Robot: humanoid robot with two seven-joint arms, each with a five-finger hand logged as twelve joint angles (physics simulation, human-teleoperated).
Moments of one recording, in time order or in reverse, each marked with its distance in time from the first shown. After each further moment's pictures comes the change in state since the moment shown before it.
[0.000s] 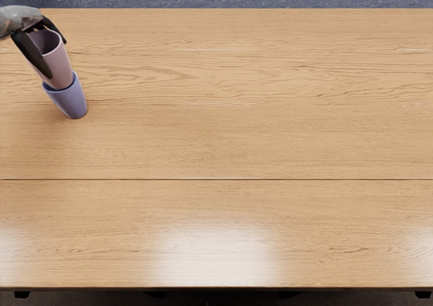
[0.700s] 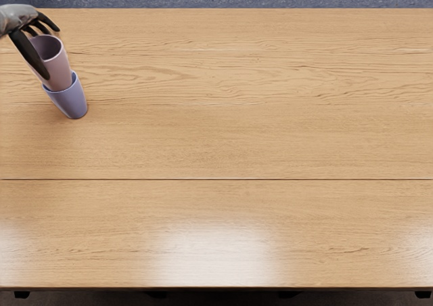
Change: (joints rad) left arm 0.001 -0.004 0.028 0.010 0.001 0.082 0.000; right arm -0.001 0.000 0.000 0.000 0.000 0.000 0.000
